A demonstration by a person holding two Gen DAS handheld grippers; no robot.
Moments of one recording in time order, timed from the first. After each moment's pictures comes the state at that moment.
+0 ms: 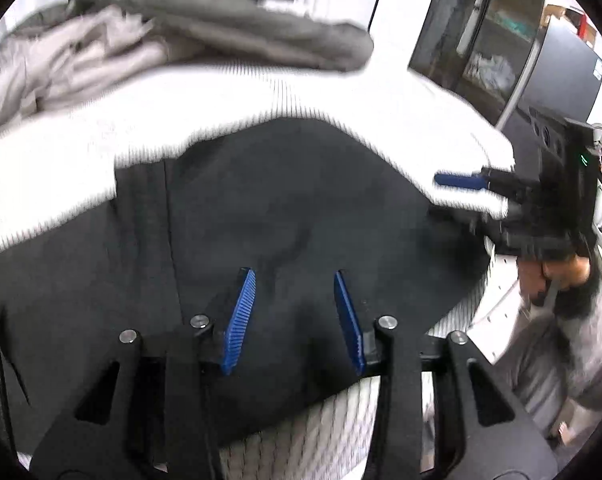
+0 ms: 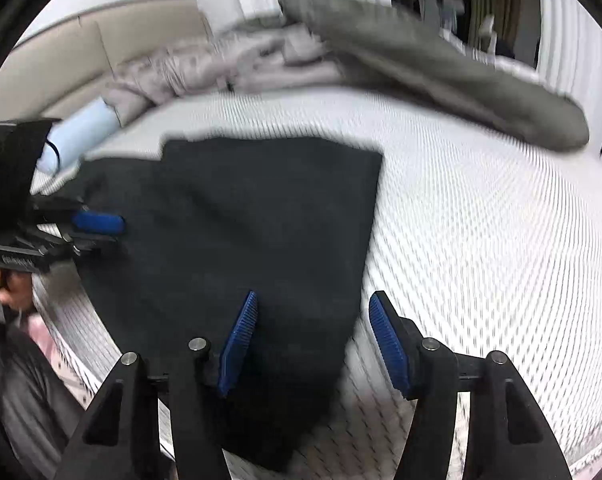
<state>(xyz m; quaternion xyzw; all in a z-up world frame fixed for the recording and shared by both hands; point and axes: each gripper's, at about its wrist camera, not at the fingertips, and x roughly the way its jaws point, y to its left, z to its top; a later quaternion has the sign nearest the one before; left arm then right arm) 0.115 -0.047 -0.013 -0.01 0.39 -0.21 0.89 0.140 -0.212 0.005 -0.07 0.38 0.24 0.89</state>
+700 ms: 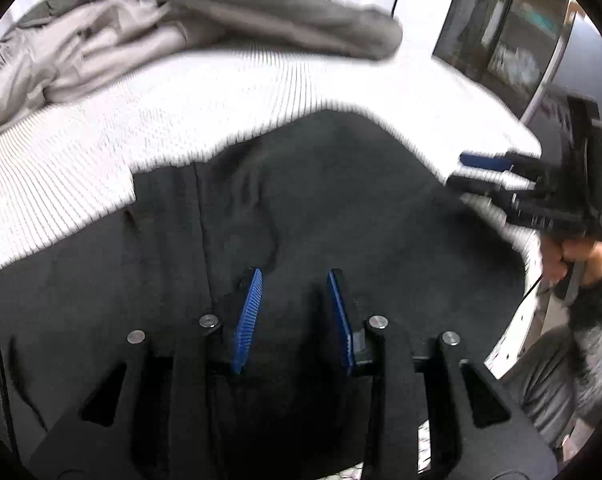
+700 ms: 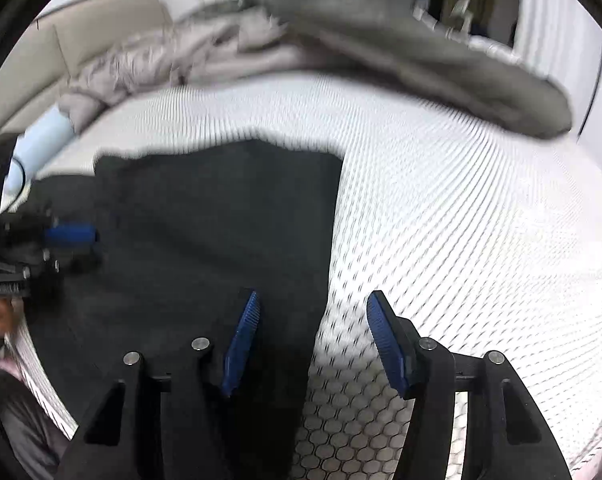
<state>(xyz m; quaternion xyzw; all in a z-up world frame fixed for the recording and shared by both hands) 0.164 -0.032 -0.018 -0.01 0.42 -0.18 0.89 0.196 -0.227 0.001 -0.07 0.41 0.17 0.89</state>
